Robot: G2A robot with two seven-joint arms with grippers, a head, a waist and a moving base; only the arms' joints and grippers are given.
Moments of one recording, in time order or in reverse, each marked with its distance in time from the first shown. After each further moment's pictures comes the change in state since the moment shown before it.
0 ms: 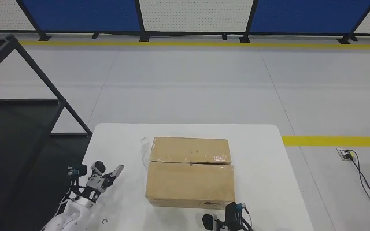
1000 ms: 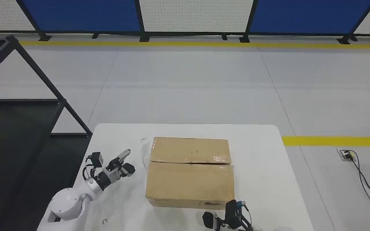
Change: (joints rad) left arm -0.240 -0.007 0.061 0.145 -1.074 0.551 -0.833; right arm 0.012 -0.001 -0.005 0.006 0.011 0.024 0.003
